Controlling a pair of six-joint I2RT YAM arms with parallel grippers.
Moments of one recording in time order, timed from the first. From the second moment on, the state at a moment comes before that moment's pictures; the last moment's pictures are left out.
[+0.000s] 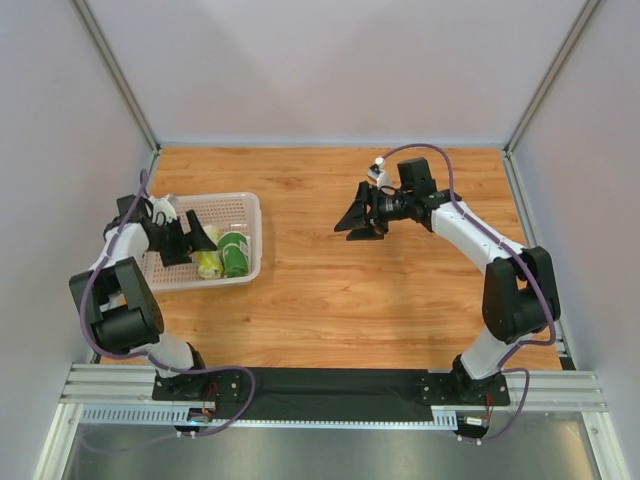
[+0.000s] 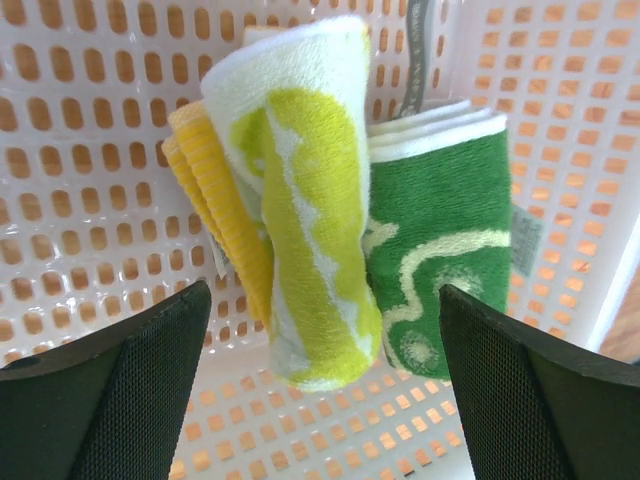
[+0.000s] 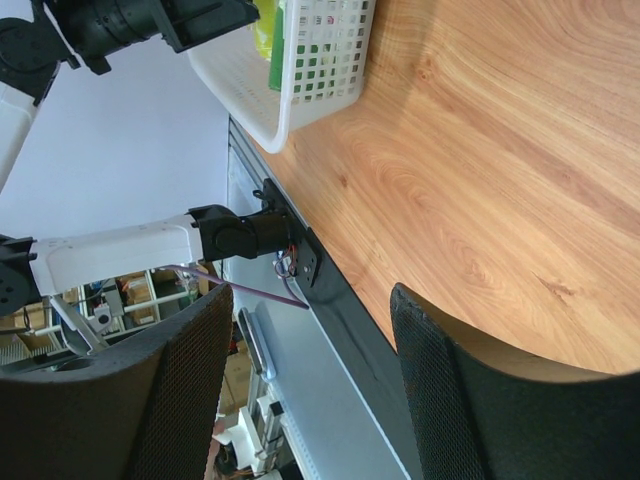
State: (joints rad) left arm 0.38 1.56 0.98 -0.61 0.59 0.01; right arm 0.34 1.67 1.25 -0.36 -0.93 0.65
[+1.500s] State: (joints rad) left arm 0.29 0.74 0.93 -0.86 0.35 -0.21; right arm 0.51 1.47 1.48 -0.60 -0.50 0.48
